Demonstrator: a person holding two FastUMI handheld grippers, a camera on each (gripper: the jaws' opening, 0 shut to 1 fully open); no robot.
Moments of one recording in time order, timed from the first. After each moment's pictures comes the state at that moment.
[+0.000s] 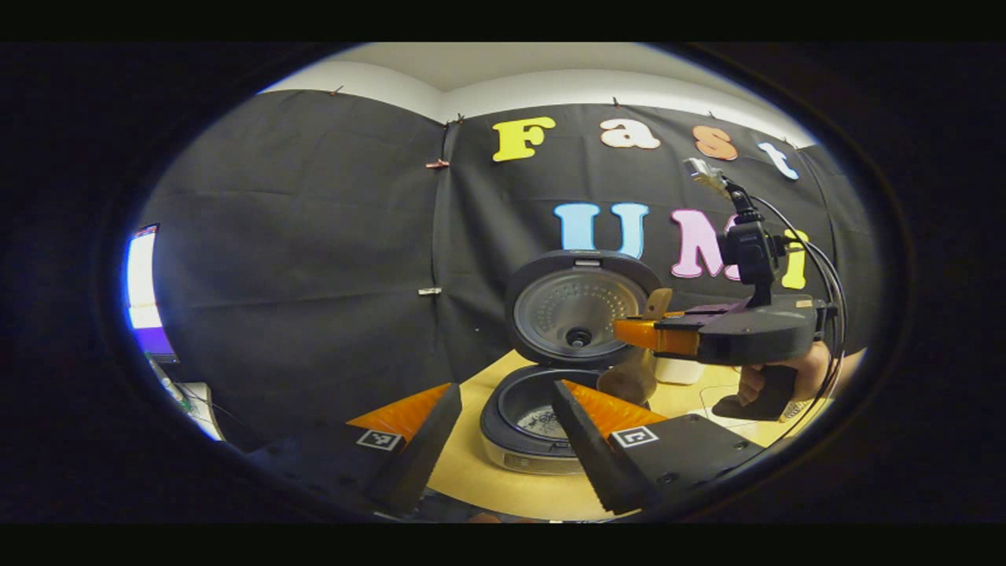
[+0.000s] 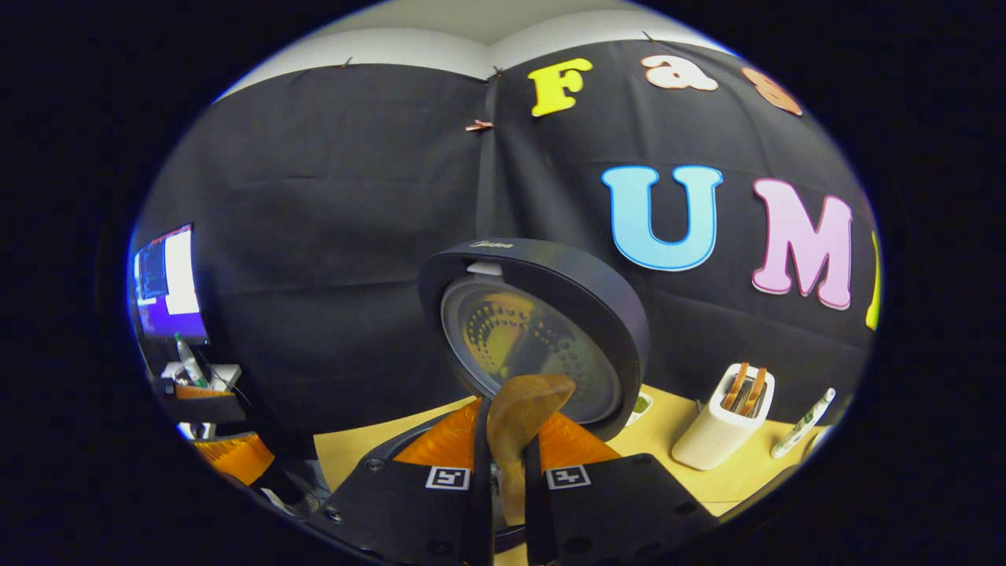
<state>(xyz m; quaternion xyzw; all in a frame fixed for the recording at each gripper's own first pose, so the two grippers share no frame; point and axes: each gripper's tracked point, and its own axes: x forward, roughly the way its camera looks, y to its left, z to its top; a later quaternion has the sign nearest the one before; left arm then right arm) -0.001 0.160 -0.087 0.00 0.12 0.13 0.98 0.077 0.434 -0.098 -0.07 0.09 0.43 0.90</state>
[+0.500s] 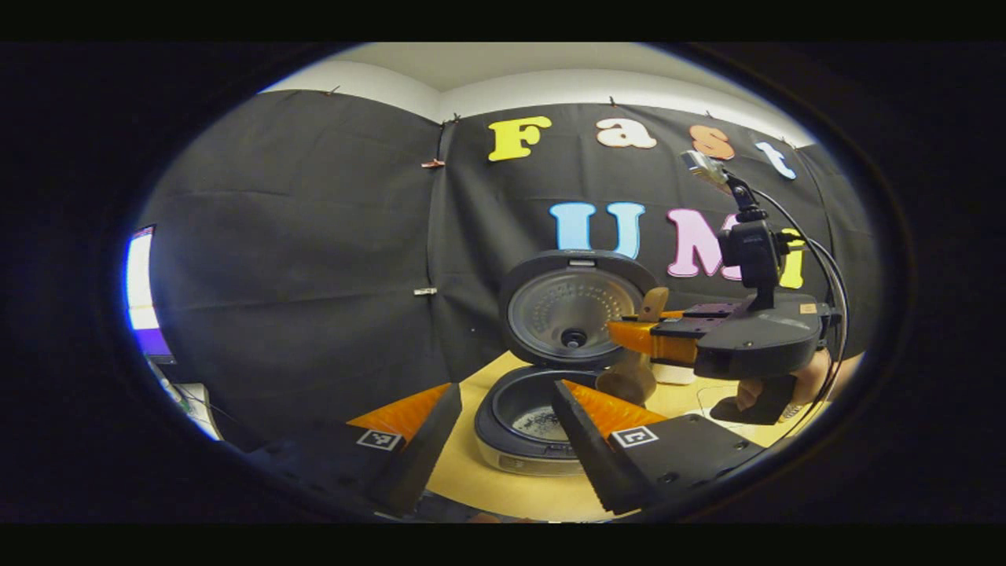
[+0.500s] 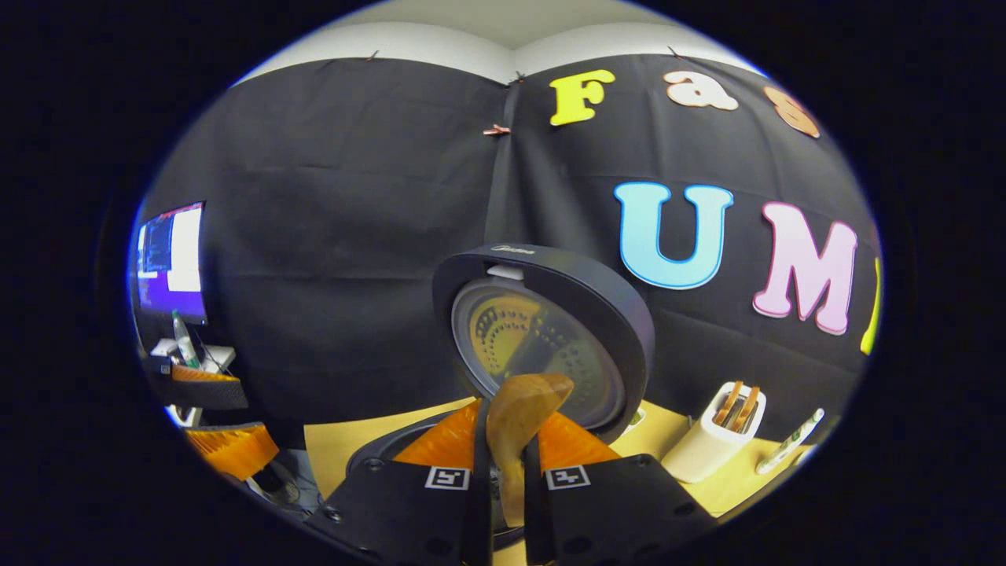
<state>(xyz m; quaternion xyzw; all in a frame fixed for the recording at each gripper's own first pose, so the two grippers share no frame) 0.005 0.154 -0.085 0.00 0.12 0.12 0.98 0.082 0.425 -0.095 -0.05 0.10 0.42 0.90</state>
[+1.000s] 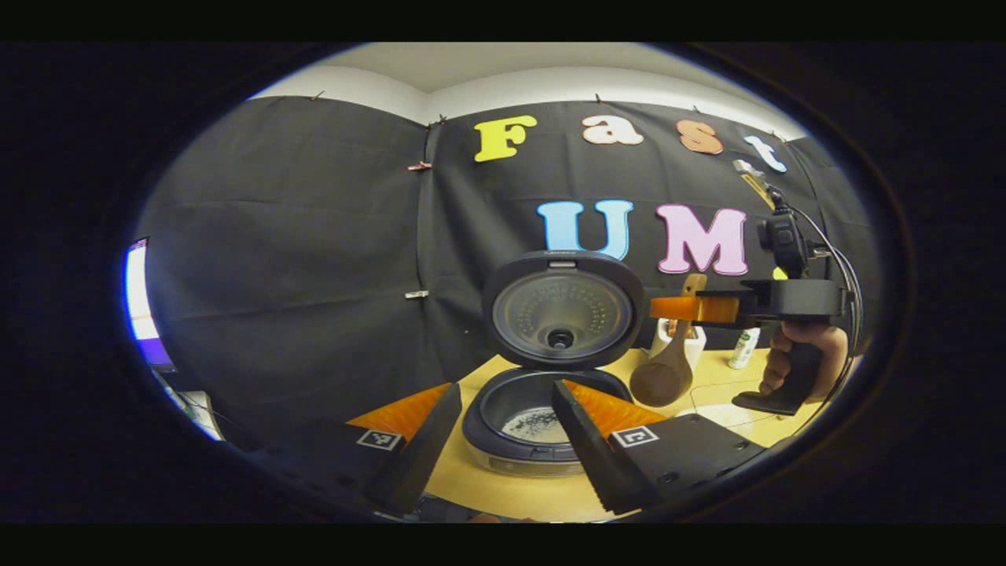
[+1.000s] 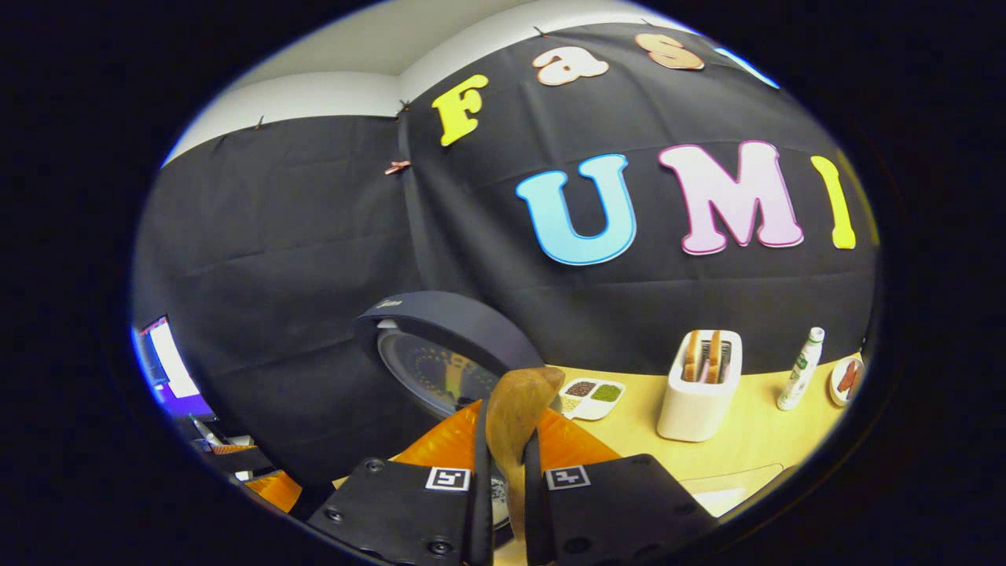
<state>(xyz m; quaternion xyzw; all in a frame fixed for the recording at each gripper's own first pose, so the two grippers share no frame) 0.016 0.131 -0.079 0.01 0.13 0.11 0.99 0.120 0.343 -0.068 0.09 0.12 0.32 0.94</state>
